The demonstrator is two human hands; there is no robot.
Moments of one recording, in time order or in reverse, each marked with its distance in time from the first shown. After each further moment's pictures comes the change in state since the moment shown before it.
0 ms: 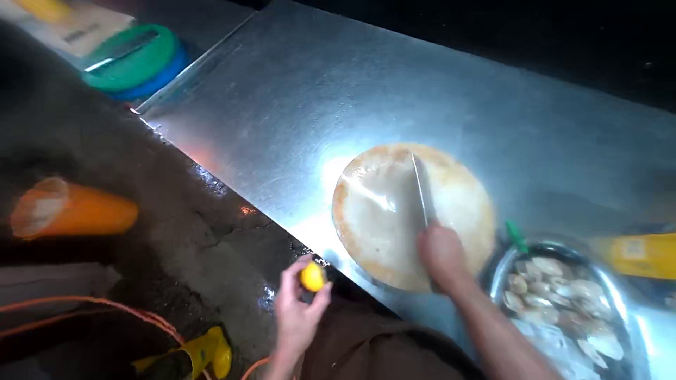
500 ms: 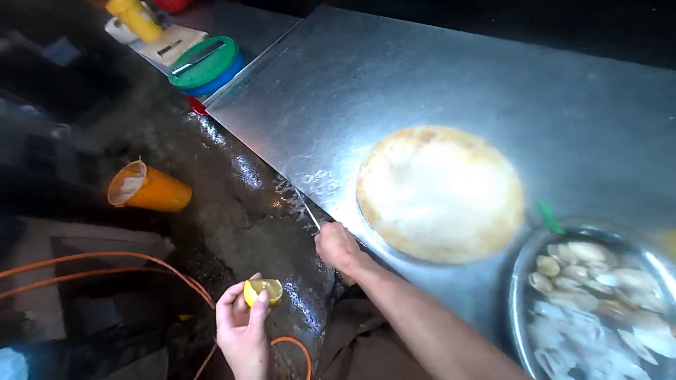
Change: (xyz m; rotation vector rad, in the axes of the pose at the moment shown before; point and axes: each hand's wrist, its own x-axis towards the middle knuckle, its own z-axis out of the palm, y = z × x) left_hand -0.108 0.047 -0.097 -0.105 0.575 -0.153; right_hand -0.130 -0.141 0.074 0.110 -0.451 -0.590
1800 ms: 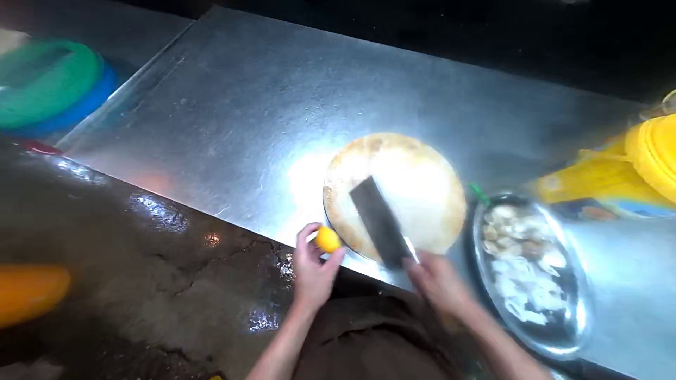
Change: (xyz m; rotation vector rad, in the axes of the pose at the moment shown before) left_hand 0.113 -0.040 0.184 -0.151 -0.905 -0.029; right_hand -0.083 0.136 -0.032 0.507 0.518 0.268
